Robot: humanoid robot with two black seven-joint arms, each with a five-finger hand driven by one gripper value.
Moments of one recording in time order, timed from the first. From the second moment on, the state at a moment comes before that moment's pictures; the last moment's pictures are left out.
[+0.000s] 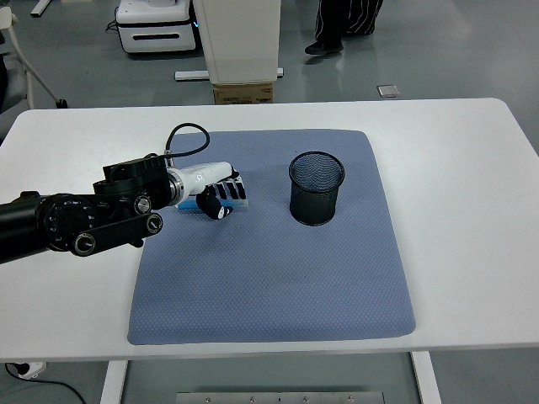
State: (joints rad) left arm -1.23 0.31 0.13 -1.05 0.99 0.09 0.22; right arm 0.05 0.00 0.15 0.17 -0.17 0.06 0.03
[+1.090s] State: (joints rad) left arm -1.25 0.32 0.14 -1.04 1.00 0.08 0.22; right arm 0.05 0.00 0.15 0.17 -0.17 0.06 0.03
